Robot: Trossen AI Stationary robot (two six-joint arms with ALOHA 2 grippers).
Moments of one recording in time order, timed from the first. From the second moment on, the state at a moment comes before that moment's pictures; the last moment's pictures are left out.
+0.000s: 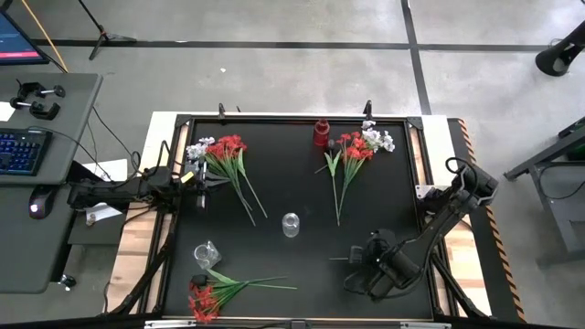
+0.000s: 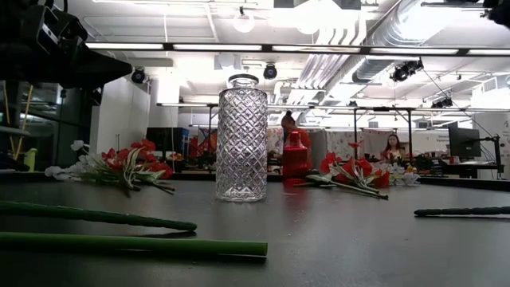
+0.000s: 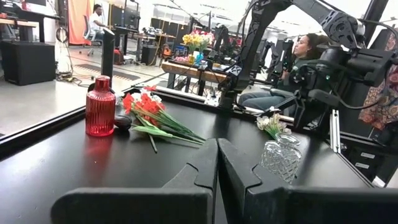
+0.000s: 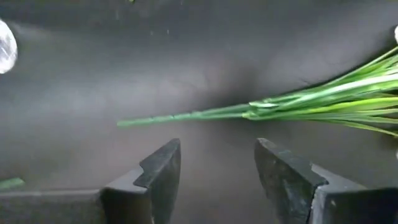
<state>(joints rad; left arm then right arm) 0.02 0.02 0.01 0.03 -0.14 -0.18 0.79 1.71 1.27 -1.13 0.24 2.52</state>
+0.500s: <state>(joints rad) 0.02 0.02 0.01 0.03 -0.14 -0.18 0.71 1.81 1.27 -1.06 0.02 2.66</state>
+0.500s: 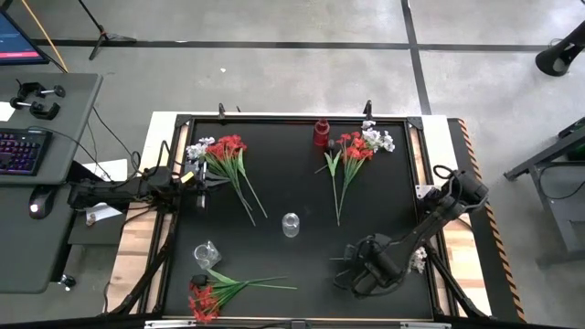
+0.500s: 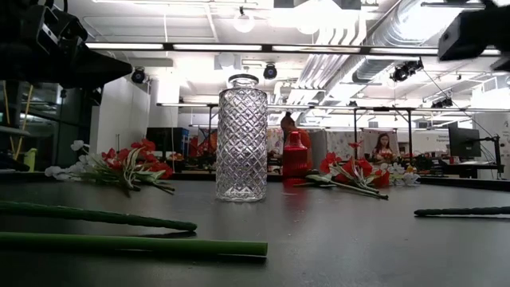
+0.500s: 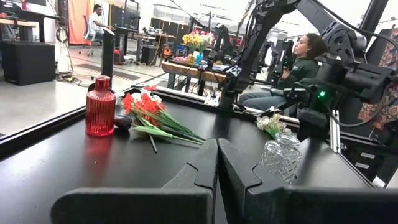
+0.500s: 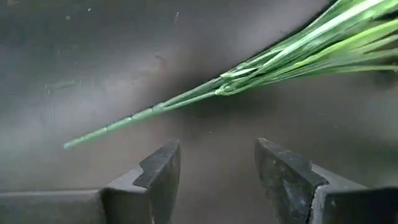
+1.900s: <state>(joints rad) 0.02 0.02 0.01 0.03 -0.14 -0.18 0.58 1.80 1.05 -0.77 -0.03 2.67</state>
